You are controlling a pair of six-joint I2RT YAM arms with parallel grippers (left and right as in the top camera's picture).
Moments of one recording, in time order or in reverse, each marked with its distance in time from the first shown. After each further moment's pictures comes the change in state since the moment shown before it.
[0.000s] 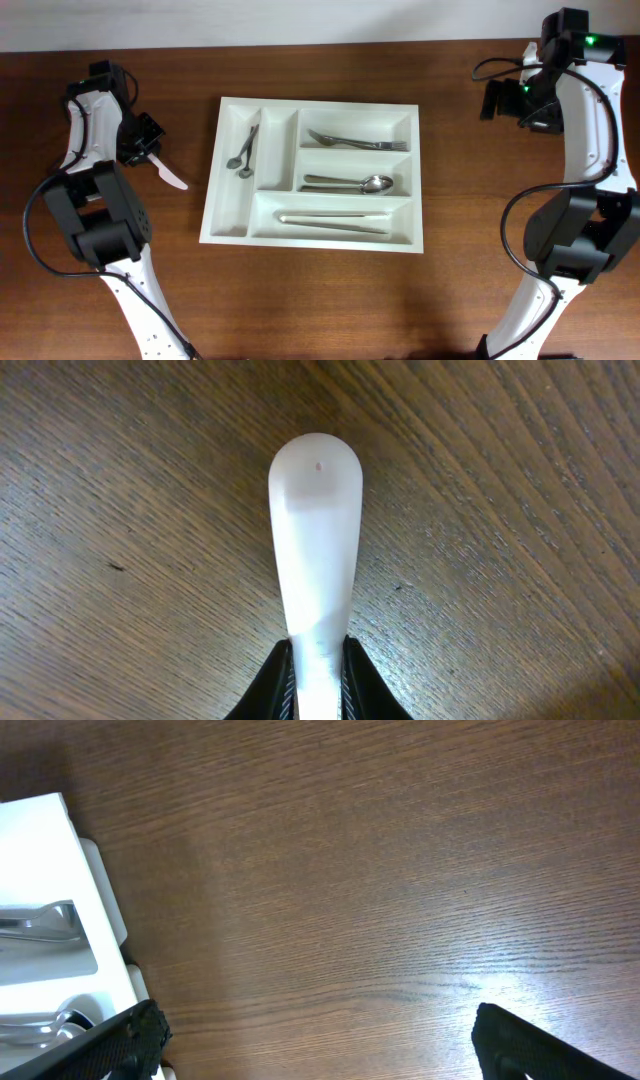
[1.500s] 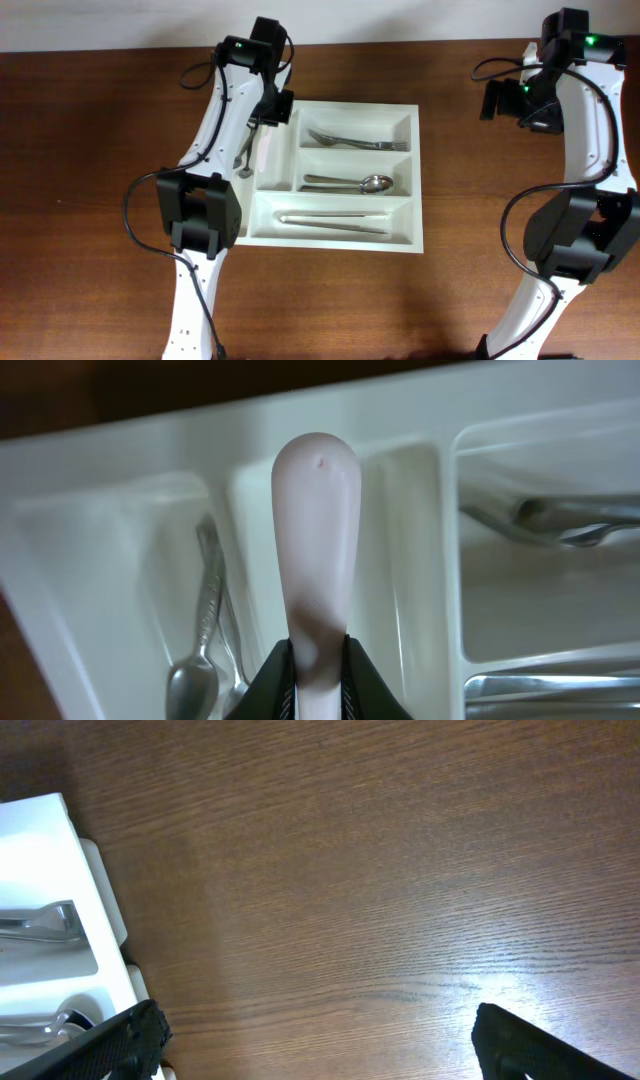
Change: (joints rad) left arm -0.542 0.085 0.407 -0.208 -0.020 0.441; right arm 0.000 0.000 0.000 0.000 0.000 0.000
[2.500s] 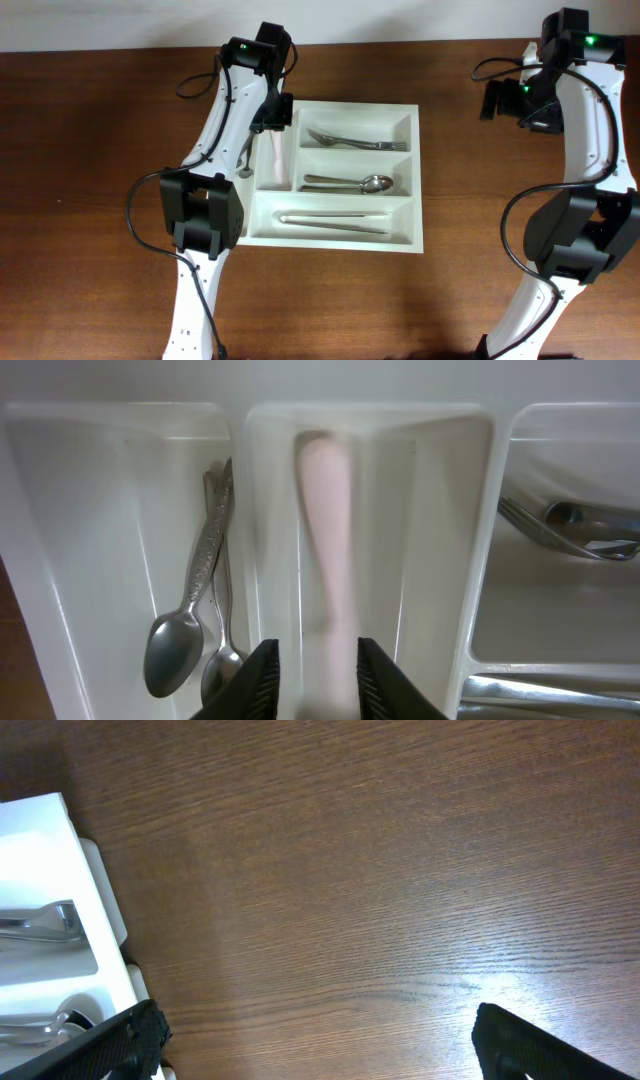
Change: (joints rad) left arm -0.013 0.004 0.000 -0.050 -0.042 -0.168; right arm 0.000 0.000 0.000 0.000 0.000 0.001
